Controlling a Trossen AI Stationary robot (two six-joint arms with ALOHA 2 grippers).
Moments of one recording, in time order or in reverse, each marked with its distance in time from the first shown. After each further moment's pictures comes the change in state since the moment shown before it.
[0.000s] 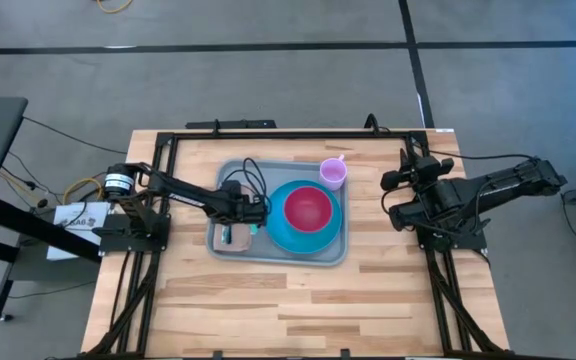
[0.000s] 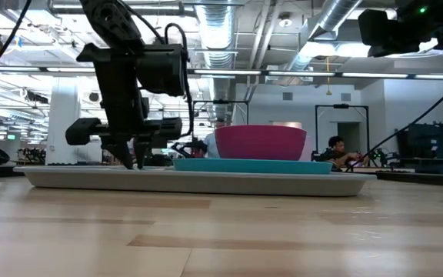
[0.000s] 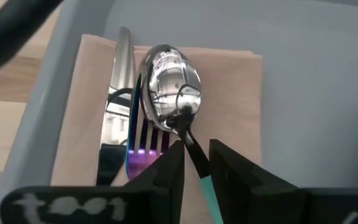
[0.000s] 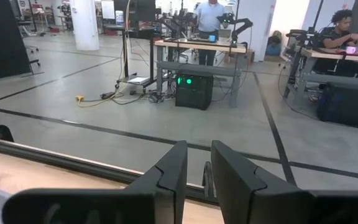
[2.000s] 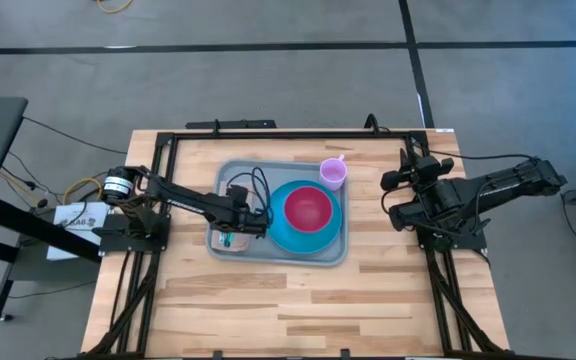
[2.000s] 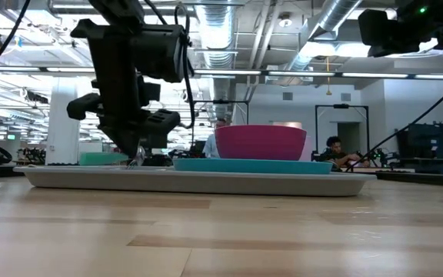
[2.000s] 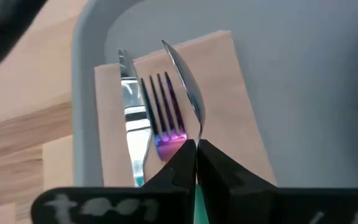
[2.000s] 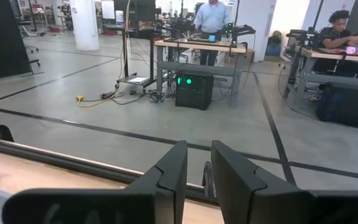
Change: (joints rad) left arm -0.098 0.000 0.095 -0.214 -0.028 0.257; right arm 0.000 0.000 0.000 0.000 0.000 -0.001
